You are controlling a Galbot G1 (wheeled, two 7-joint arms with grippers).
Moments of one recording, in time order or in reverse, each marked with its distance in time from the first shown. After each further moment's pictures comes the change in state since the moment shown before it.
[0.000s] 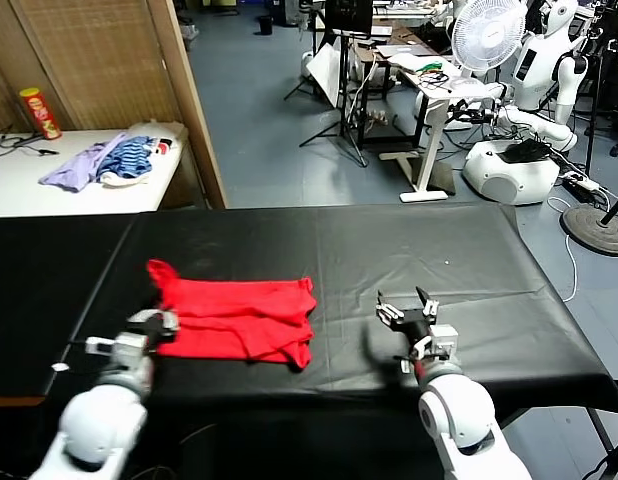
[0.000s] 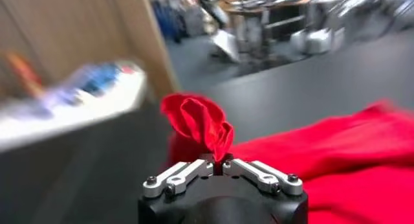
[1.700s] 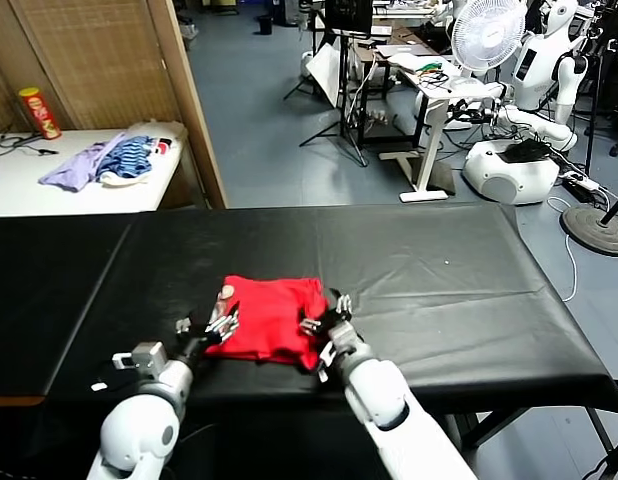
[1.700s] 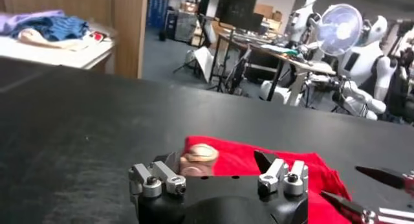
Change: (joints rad) left arm 0.045 -0.138 -0.094 0.063 -0.116 -0.161 0.077; right arm 0.237 0.054 -0.376 -0.271 -0.372 0.041 -0.073
